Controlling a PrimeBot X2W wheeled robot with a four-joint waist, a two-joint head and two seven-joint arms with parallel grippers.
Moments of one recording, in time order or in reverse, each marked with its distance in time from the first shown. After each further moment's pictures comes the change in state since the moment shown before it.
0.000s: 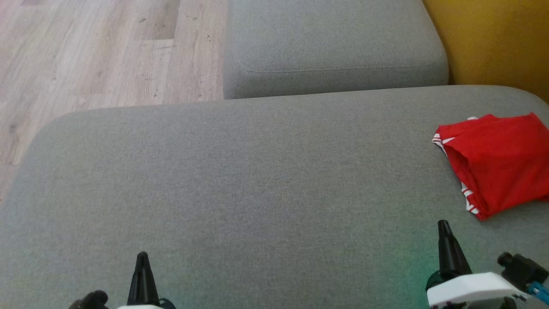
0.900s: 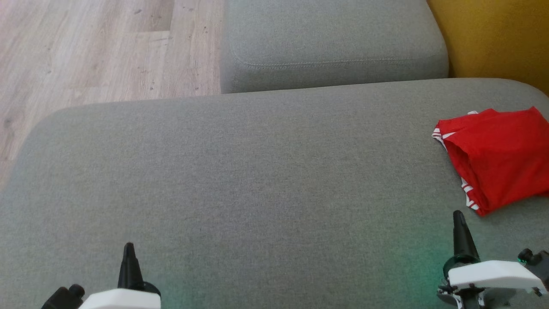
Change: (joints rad) left arm -0.060 0.002 0.062 0.020 -0.315 -0.056 0.071; right arm -0.045 -0.001 -0.048 0.000 0.326 0.000 0.075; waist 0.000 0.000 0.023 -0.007
